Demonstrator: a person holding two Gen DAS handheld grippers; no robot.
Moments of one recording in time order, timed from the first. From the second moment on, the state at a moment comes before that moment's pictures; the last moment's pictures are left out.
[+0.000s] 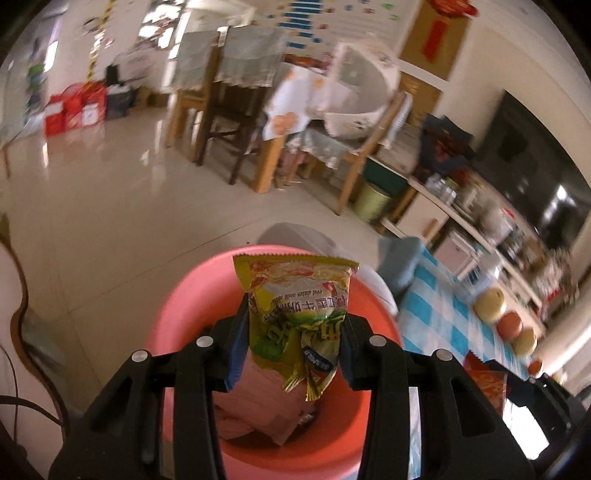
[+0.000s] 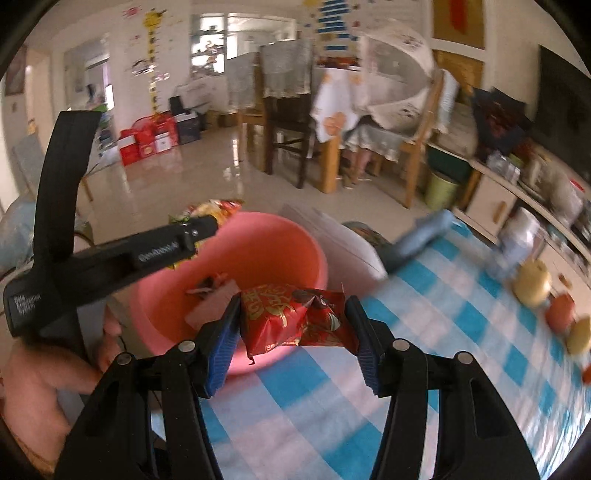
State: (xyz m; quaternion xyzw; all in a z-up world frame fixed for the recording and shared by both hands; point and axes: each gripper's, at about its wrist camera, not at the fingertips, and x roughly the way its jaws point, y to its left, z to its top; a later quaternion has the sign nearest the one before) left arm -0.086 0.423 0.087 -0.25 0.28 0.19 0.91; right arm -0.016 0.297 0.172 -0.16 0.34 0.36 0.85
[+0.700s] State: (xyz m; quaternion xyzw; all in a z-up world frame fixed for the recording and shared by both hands) left arm -0.086 0.400 0.102 -0.20 0.26 0.22 0.92; right arm -0.027 0.216 0.149 -0.08 0.36 0.23 0.90
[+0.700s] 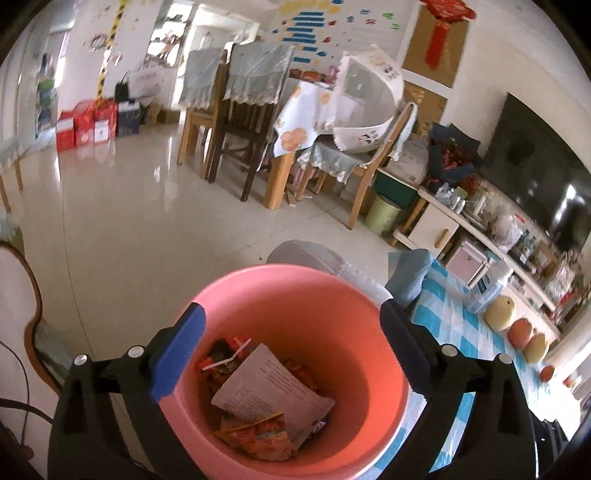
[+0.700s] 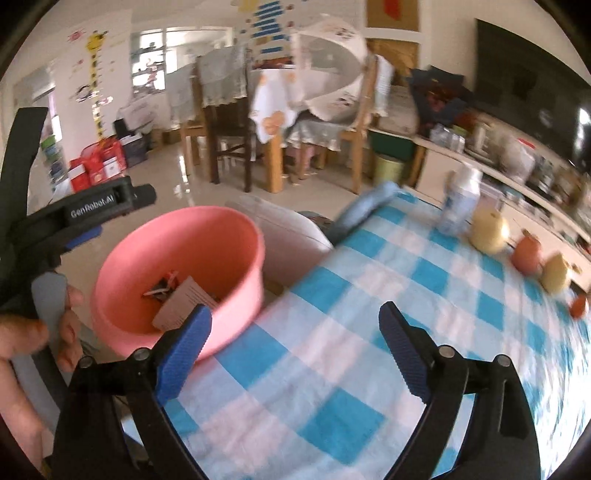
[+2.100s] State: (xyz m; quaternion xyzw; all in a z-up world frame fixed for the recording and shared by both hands) left arm -0.246 0.092 0.219 0.04 0.13 -0.03 0.99; right arm -0.243 -0.045 0.294 -0.01 0.18 -0.02 0.98
